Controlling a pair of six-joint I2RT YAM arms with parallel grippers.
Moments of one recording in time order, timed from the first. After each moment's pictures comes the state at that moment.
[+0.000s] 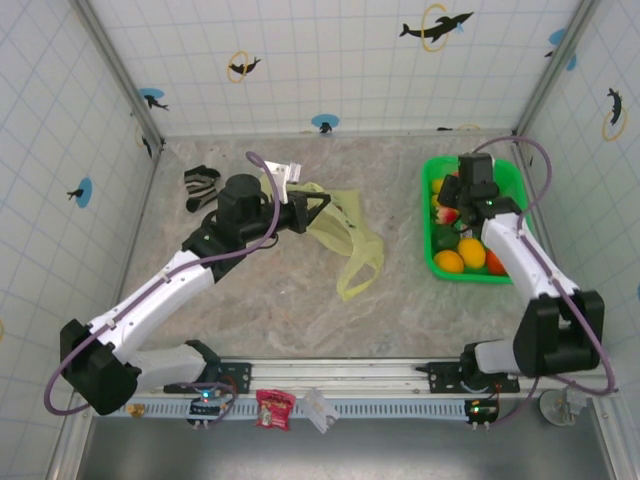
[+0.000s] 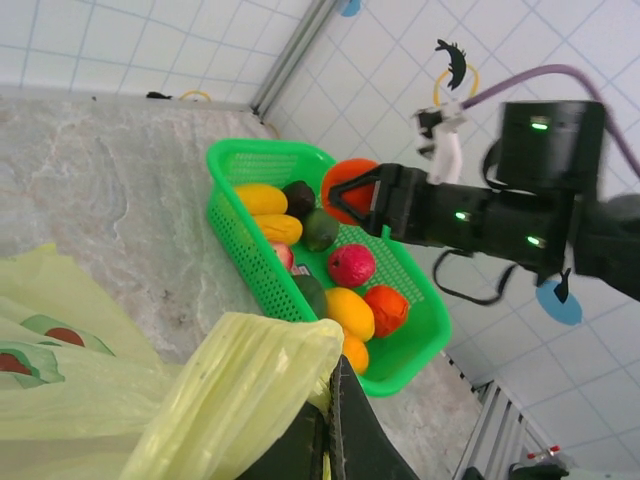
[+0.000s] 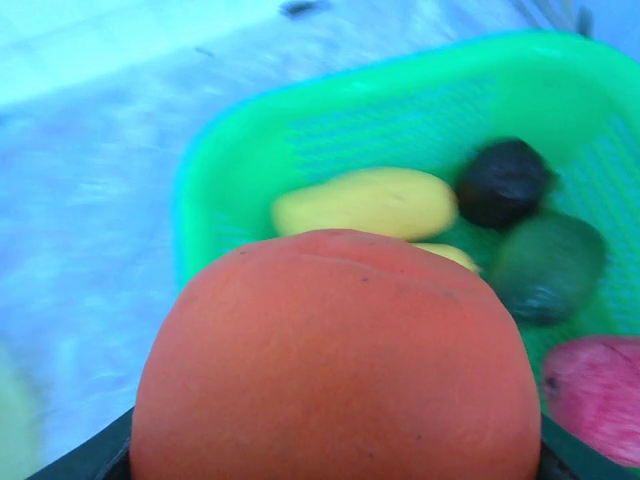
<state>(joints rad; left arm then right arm) -0.66 1.18 1.01 -0.08 0.40 -0.52 0.20 1.32 1.03 -0.40 0.20 0.34</state>
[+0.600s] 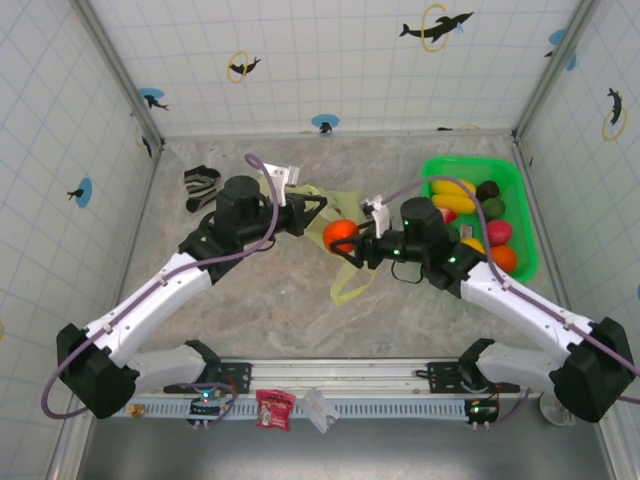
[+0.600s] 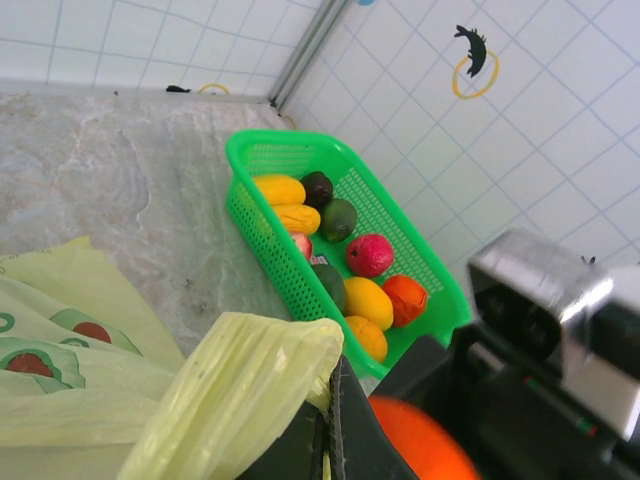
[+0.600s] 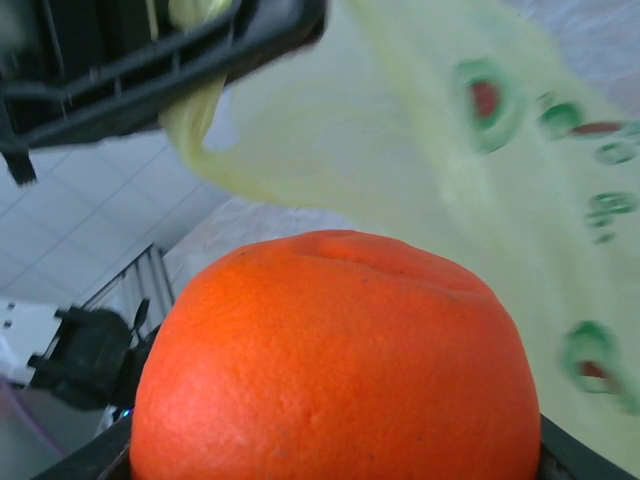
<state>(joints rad) -0.66 1.16 1.01 -0.14 0.38 -0.49 0.75 1.15 0.82 -0.07 -0.50 0.32</state>
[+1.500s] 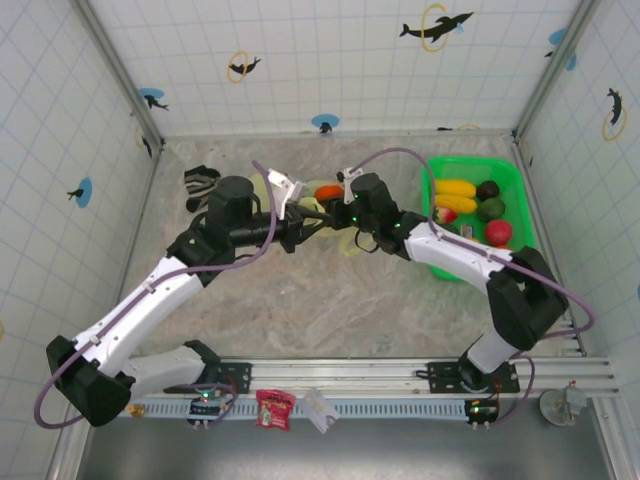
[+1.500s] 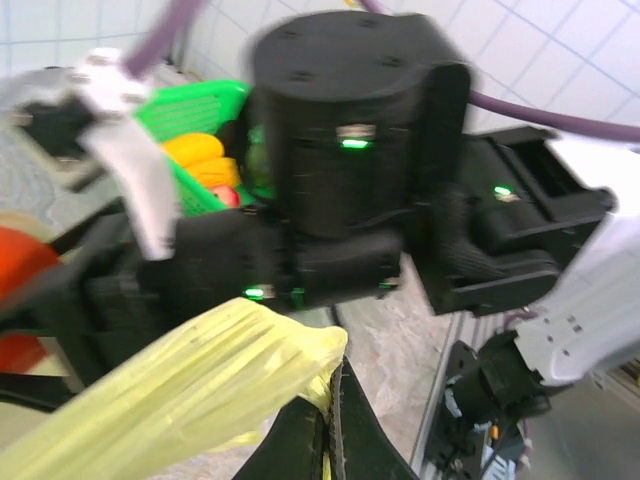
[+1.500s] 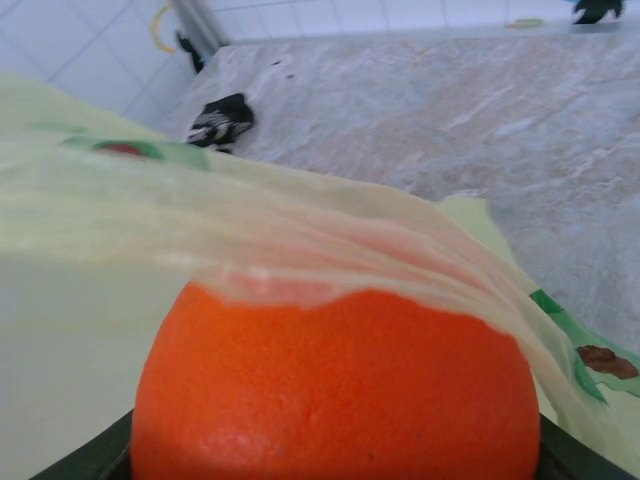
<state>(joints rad) -0.66 1.11 1.05 -0.29 0.62 -0.25 0.75 1.63 1.11 0.00 0.01 0.42</state>
